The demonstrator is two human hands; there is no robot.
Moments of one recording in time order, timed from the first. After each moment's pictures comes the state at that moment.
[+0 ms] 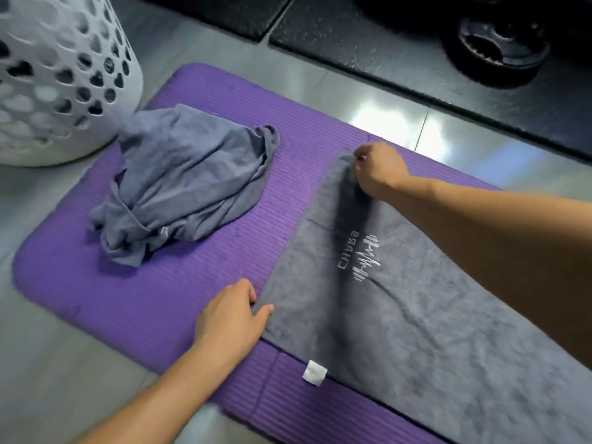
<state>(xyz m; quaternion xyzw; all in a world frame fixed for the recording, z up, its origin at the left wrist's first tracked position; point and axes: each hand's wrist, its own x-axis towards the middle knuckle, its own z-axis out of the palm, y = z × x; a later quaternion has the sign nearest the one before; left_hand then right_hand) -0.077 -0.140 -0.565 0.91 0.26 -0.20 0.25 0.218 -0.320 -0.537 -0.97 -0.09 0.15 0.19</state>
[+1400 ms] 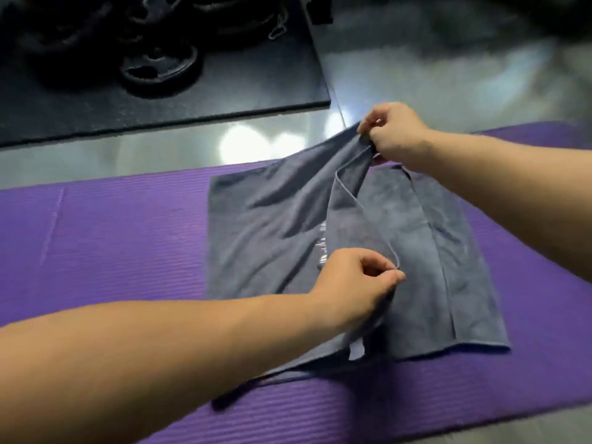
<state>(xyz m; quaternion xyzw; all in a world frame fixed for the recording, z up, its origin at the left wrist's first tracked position) -0.058 -0.768 -0.455 0.75 -0.08 -0.34 0.56 0.115 -0.950 -0.437 -0.86 0.18 0.02 0.47</state>
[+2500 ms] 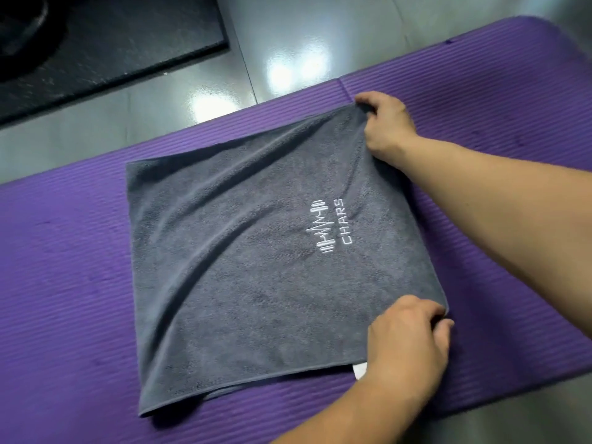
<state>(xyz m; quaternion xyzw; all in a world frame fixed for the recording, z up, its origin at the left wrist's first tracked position) -0.175 -0.976 -0.556 0.85 -0.20 -0.33 0.36 0.074 -1.140 -0.585 -0.89 0.23 -0.02 0.40</state>
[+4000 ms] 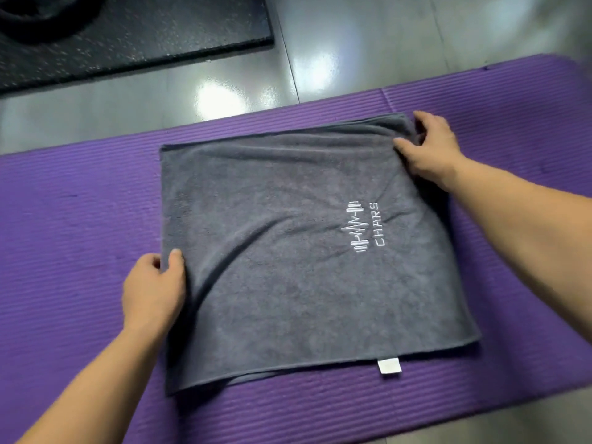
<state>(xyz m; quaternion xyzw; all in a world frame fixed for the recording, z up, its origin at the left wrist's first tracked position) -0.010 -0.659 -0.584 0.94 0.21 -0.10 0.26 0.056 -1.137 -0.580 -0.90 0.27 0.02 0.34</state>
